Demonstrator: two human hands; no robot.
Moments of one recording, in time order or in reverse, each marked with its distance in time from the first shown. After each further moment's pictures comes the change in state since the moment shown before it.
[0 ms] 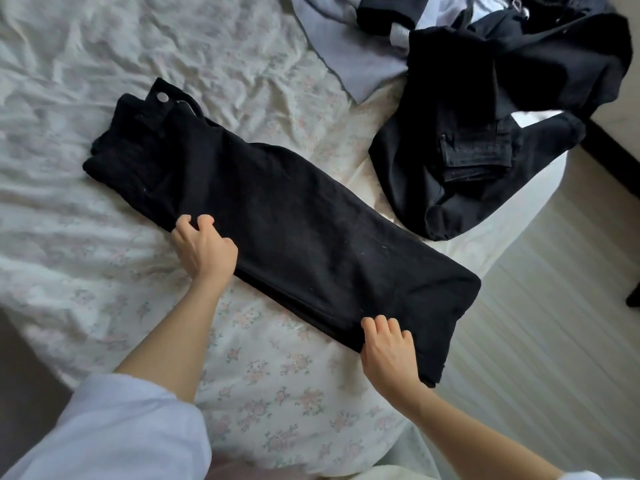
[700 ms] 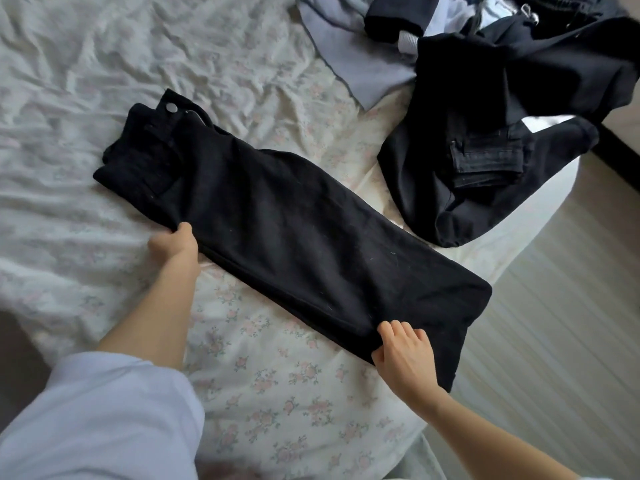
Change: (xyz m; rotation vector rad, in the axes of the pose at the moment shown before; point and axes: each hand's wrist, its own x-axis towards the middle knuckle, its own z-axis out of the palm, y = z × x) left_hand 0.060 -0.026 -0.013 -0.628 0.128 -0.652; right_hand 0.008 0.015 0.000 0.043 0.180 -0.125
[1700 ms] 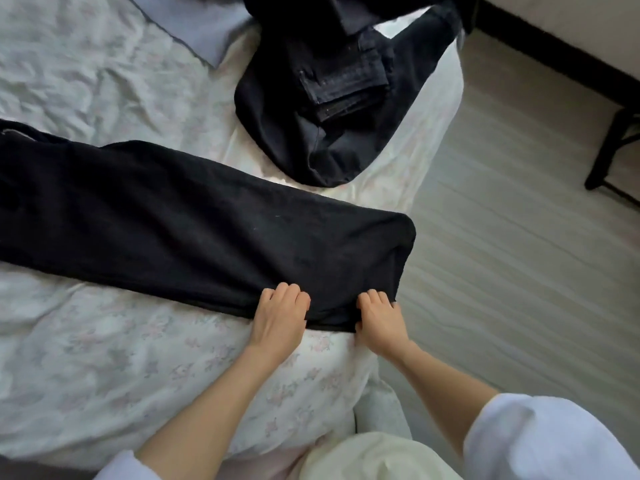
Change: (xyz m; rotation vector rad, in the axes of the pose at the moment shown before) left_hand -0.263 -0.143 0.046 1.016 -0.747 1.725; right_hand -0.061 0.097 0.074 0.239 -0.341 0.339
